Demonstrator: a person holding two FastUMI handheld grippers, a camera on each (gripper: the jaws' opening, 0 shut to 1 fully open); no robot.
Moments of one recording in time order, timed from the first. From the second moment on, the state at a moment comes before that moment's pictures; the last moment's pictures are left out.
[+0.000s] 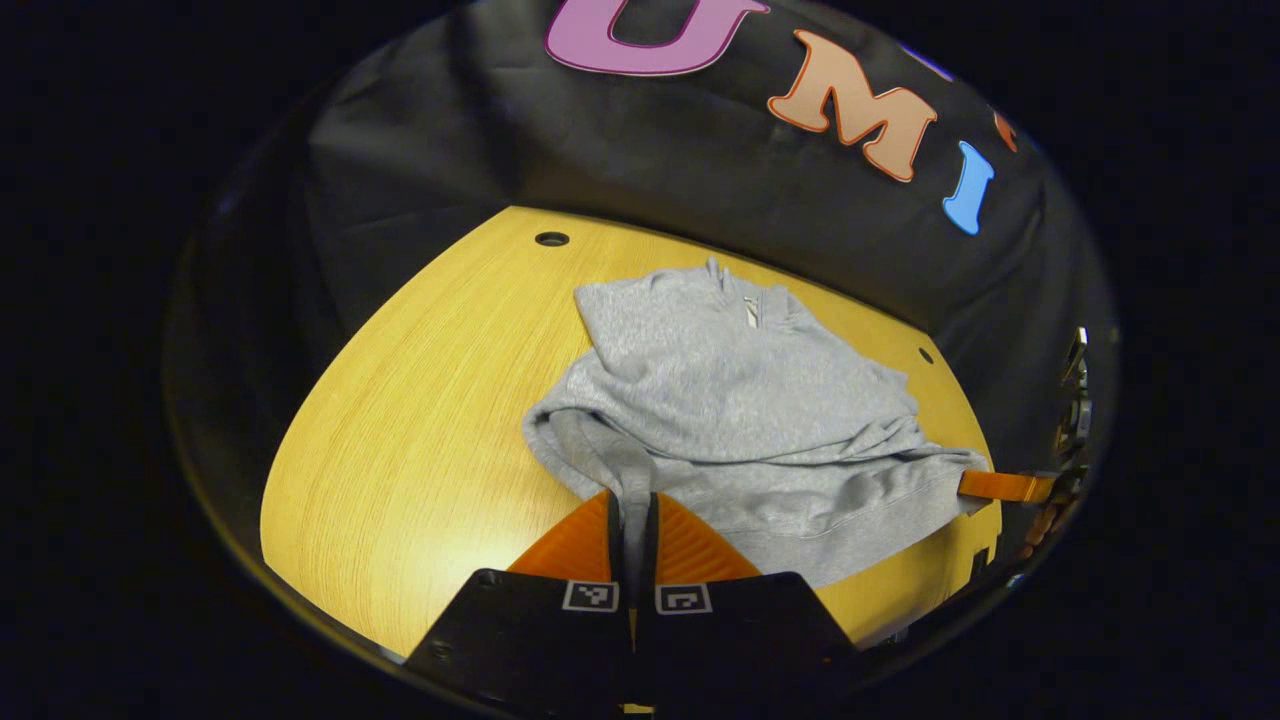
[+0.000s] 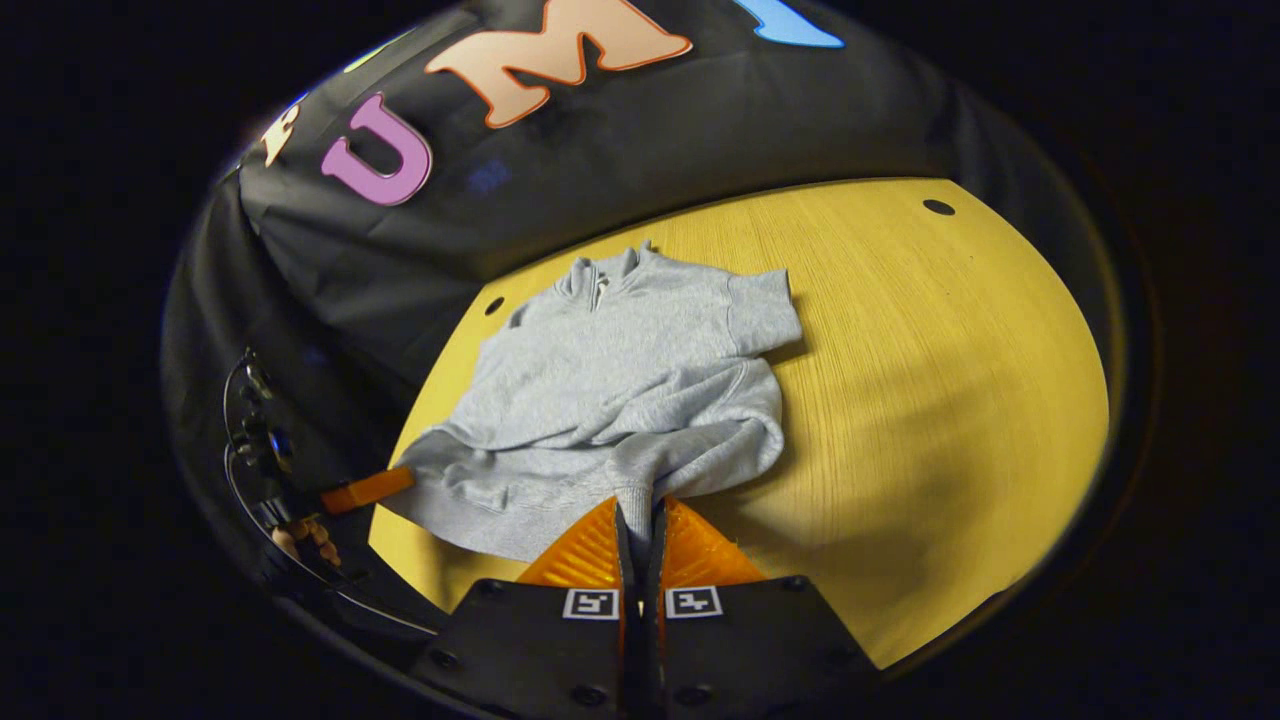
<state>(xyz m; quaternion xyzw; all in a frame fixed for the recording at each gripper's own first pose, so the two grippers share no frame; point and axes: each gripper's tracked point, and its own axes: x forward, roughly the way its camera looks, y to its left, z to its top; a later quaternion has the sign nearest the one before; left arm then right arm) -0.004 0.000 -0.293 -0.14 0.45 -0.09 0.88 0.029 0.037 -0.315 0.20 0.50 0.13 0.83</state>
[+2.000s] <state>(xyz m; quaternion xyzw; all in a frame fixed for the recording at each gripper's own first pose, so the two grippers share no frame) 0.200 0.014 -0.284 -0.12 0.36 -0.04 0.92 0.215 0.023 -0.310 0.26 0.37 -0.01 0.89</state>
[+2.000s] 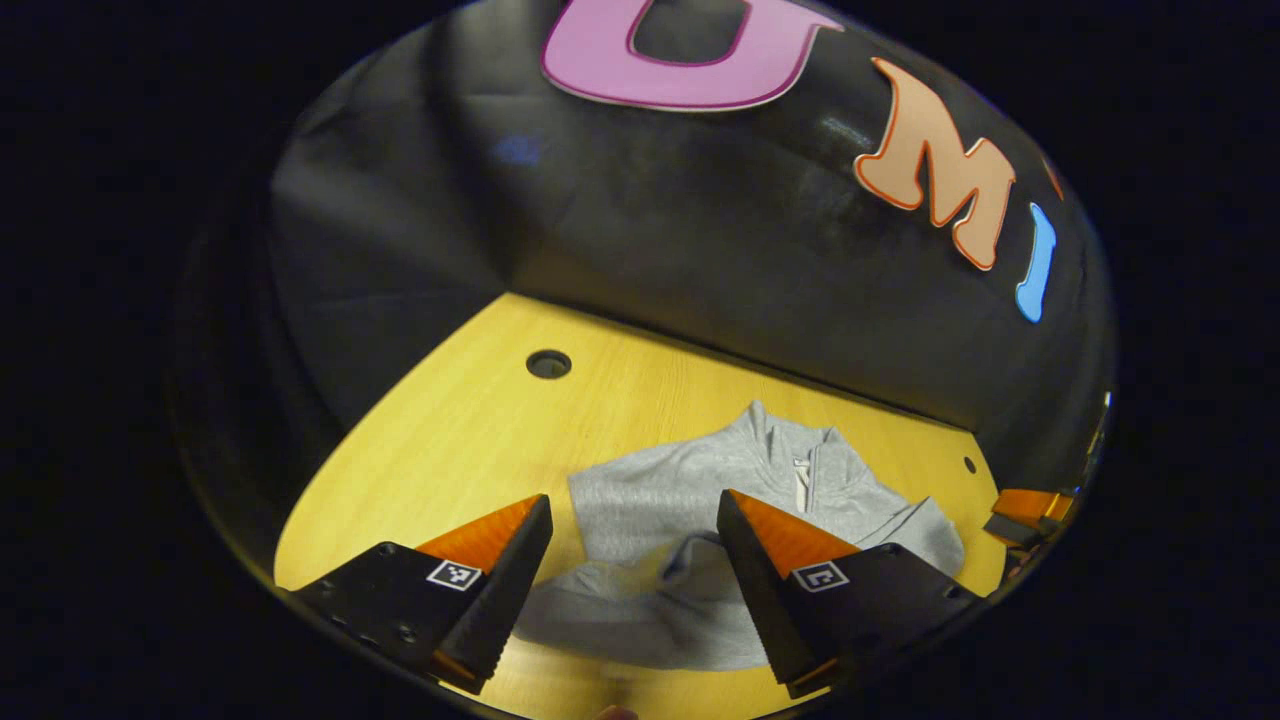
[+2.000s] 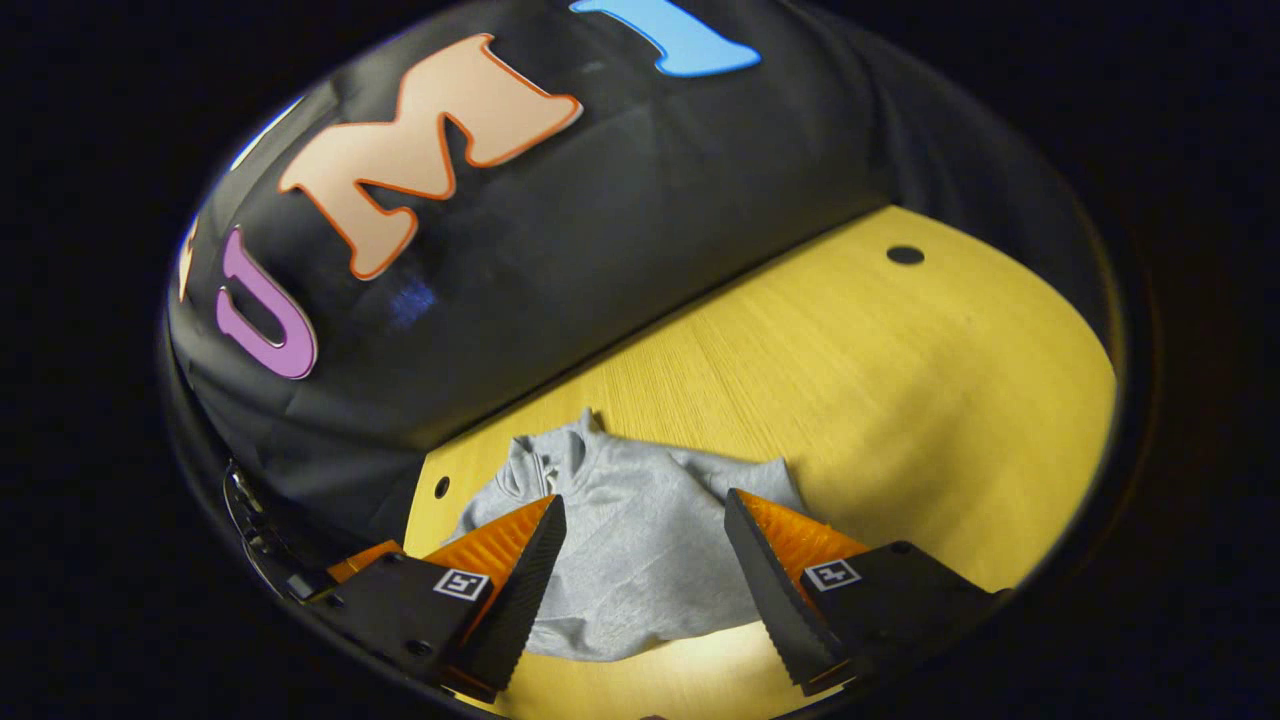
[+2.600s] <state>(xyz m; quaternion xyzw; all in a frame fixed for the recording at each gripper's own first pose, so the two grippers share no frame) 0.120 0.009 -0.147 0.01 0.19 0.04 0.98 0.137 -0.017 -0.195 0.06 0.19 0.07 0.98</state>
